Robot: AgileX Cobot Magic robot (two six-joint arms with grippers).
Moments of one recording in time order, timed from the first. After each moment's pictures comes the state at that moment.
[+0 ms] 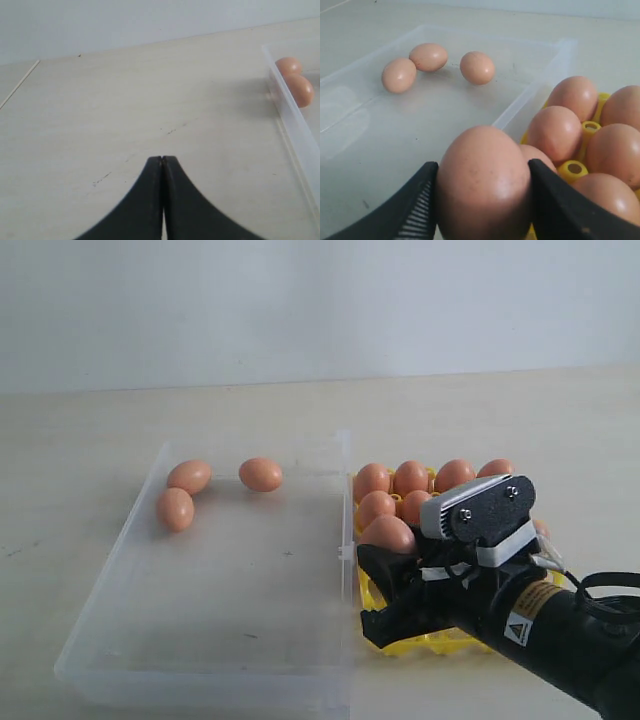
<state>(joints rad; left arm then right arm) 0.04 0.01 0.00 0.10 0.39 0.03 0.69 1.73 -0.30 0.06 -0.96 0.12</state>
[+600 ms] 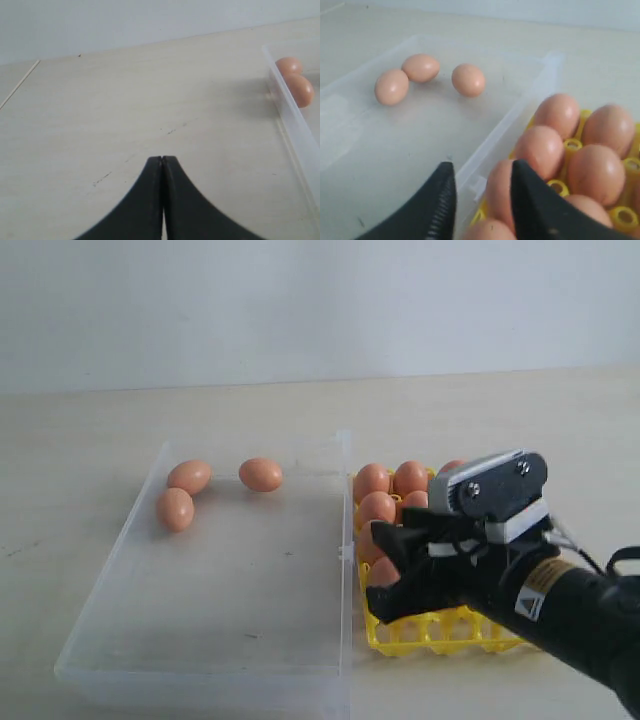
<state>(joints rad) 0.04 0.01 0.00 0.10 0.39 0.03 0.69 1.60 -0.33 0.11 -0.81 0.05</state>
